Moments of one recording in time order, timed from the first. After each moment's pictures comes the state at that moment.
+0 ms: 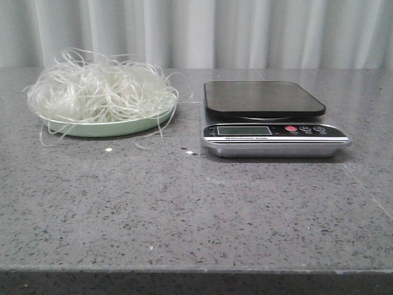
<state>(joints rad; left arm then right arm) -0.01 0.00 0.00 0.05 0.09 -0.03 -0.11 -0.01 0.03 0.15 0.11 -0.08</state>
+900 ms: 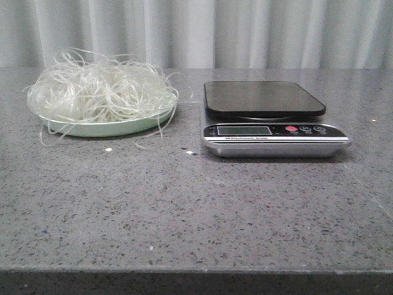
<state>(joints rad) -0.01 0.57 -0.91 -0.01 0.33 -0.03 -0.11 -0.01 0.03 0.15 0.11 -0.08</state>
